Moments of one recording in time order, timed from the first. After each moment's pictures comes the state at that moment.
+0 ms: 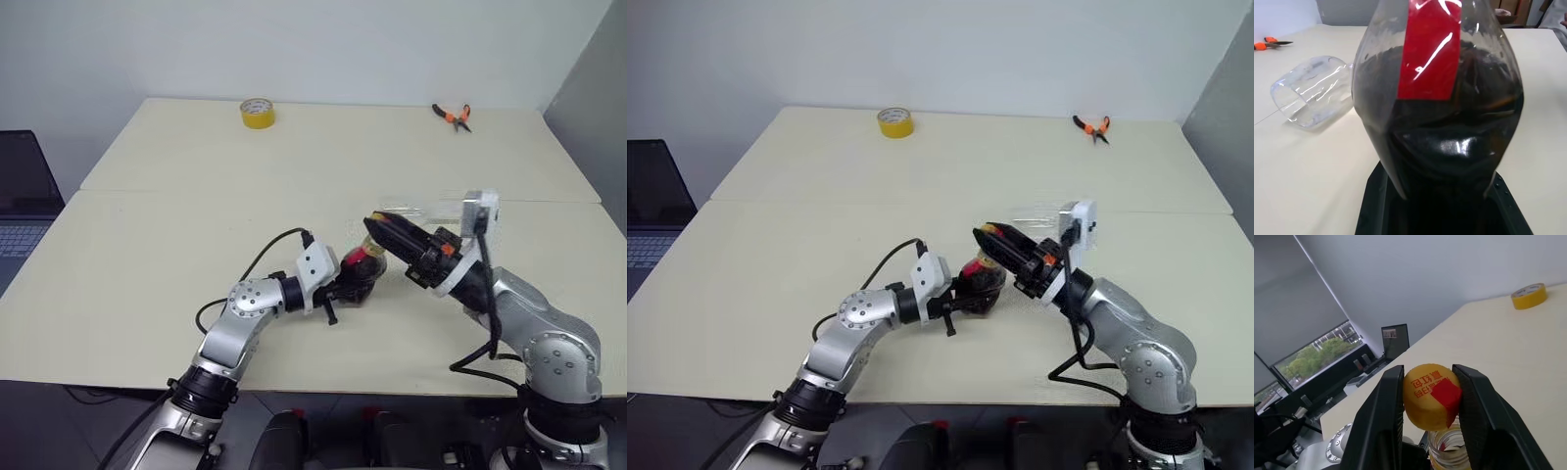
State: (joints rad) left arm -0.36 0.32 -0.27 -0.03 -0.20 0.15 -0.85; right arm -0.29 -0.33 -0.14 -0.59 1.10 0.84 0.25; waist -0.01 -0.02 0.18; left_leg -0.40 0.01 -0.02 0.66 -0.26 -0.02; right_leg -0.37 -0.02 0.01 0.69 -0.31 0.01
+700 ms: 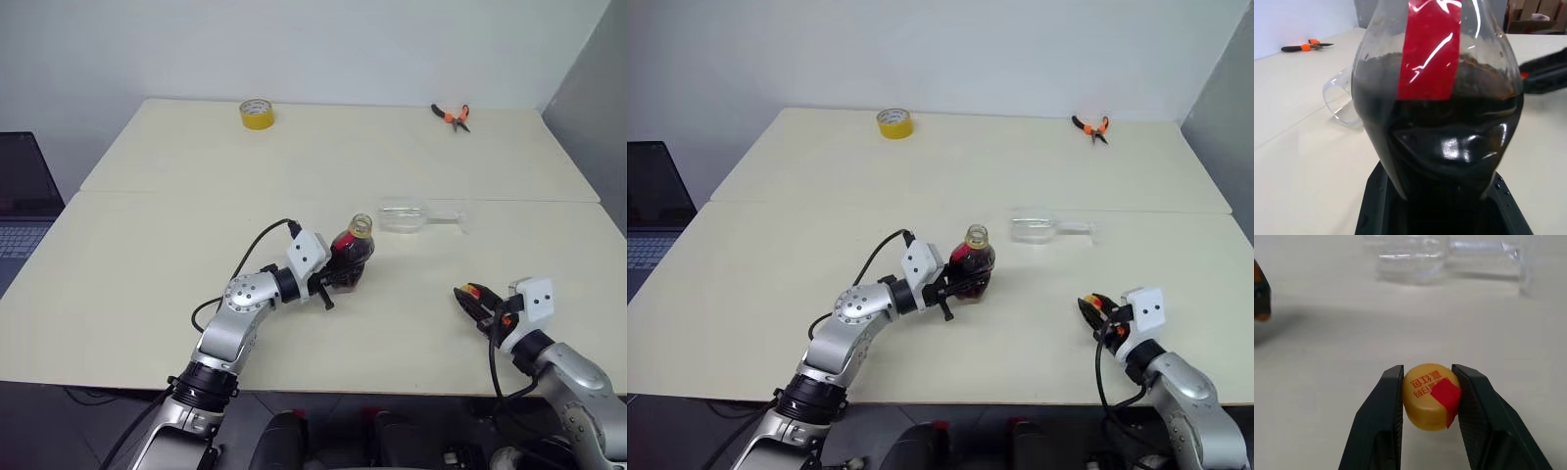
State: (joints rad) left arm -0.39 0.30 -0.22 0.01 -0.19 0.13 -0.77; right arm 0.18 -0.48 -0.17 -0.30 0.46 0.32 0.44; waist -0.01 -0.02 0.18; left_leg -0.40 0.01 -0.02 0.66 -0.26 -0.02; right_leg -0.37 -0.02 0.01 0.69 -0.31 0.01
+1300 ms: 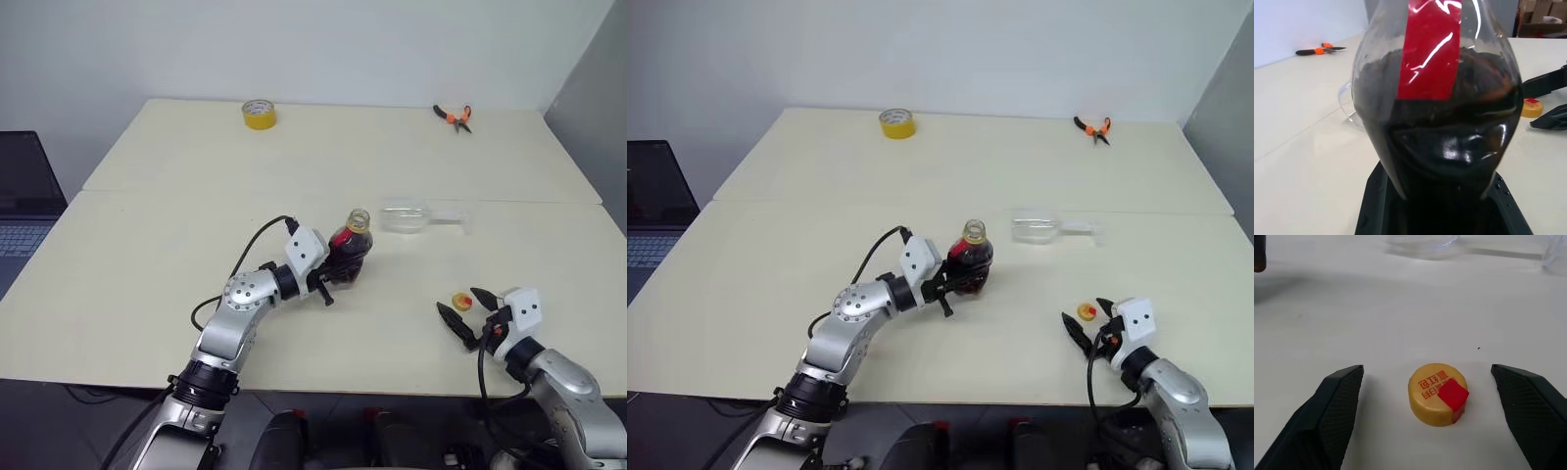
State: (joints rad) left arm -0.39 0.29 -0.20 0.01 -0.19 0.13 -0.73; right arm 0.20 -0.46 -0.18 -0.23 0.40 0.25 0.53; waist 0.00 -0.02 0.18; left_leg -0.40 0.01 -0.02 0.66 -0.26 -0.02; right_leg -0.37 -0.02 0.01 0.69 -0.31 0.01
